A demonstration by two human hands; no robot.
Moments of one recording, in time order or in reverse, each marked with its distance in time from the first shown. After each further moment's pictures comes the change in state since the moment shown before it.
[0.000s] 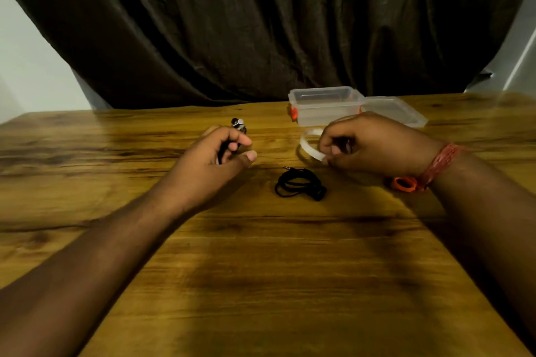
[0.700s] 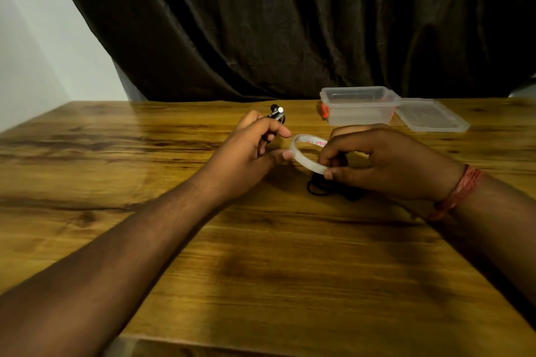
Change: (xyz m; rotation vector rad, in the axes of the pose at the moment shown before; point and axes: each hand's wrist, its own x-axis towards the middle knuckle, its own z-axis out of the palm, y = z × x) left_hand 0.011 -0.006 -0.002 0.137 -0.014 0.253; right_hand 0.007 -0.038 0.019 0.193 0.027 -0.251
